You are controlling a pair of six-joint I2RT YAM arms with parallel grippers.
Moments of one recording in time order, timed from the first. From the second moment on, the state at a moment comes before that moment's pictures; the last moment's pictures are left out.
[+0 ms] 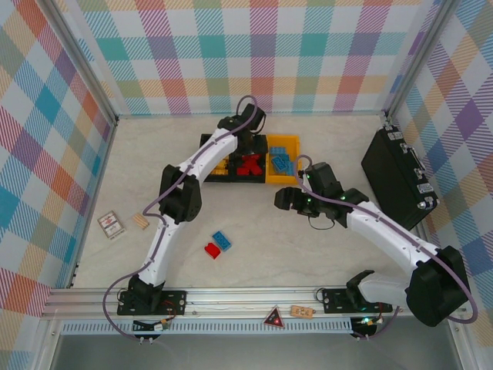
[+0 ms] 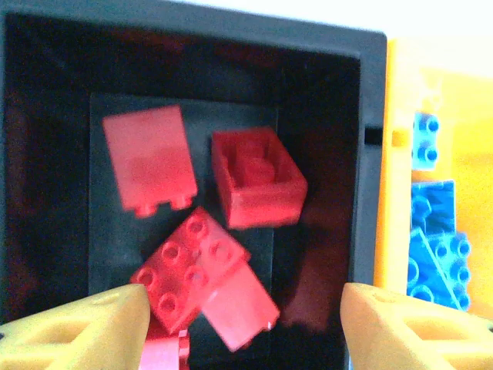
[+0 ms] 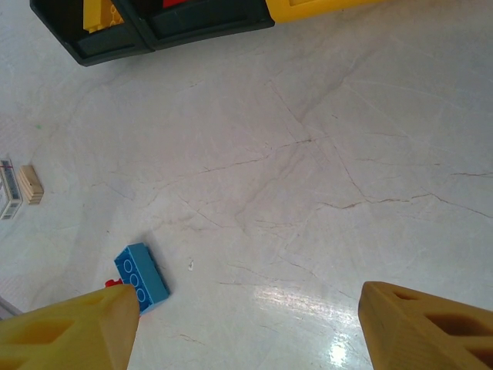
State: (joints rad) left arm -0.55 2.38 2.27 -0.96 -0.03 -0.59; right arm 0.55 1.20 0.84 -0.51 -0.26 0.67
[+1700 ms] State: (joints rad) left arm -0.81 1.46 1.01 -1.10 -0.01 -0.54; right arm 0.68 1.14 0.73 -0.53 -0.47 0.57
